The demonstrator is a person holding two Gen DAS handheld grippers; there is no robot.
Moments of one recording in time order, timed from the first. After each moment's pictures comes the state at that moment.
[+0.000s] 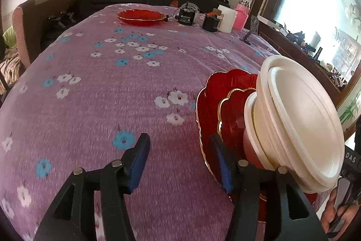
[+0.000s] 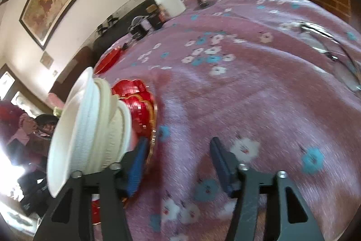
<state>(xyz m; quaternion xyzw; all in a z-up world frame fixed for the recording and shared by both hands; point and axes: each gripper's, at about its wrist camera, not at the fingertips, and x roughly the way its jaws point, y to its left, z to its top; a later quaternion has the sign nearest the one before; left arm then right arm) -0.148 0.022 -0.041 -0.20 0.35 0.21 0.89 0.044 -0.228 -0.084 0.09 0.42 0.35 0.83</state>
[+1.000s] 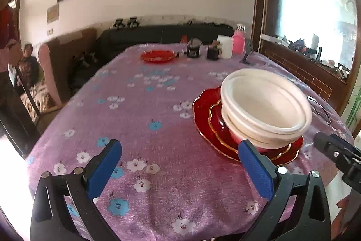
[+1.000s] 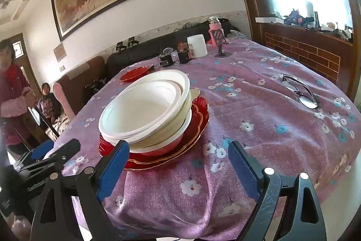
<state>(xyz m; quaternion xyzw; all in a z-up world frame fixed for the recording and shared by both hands) -0.233 -0.050 0.002 -0.11 0.27 0.29 0.91 -0.096 -0.248 -0.043 0.03 0.27 0.36 0.89</state>
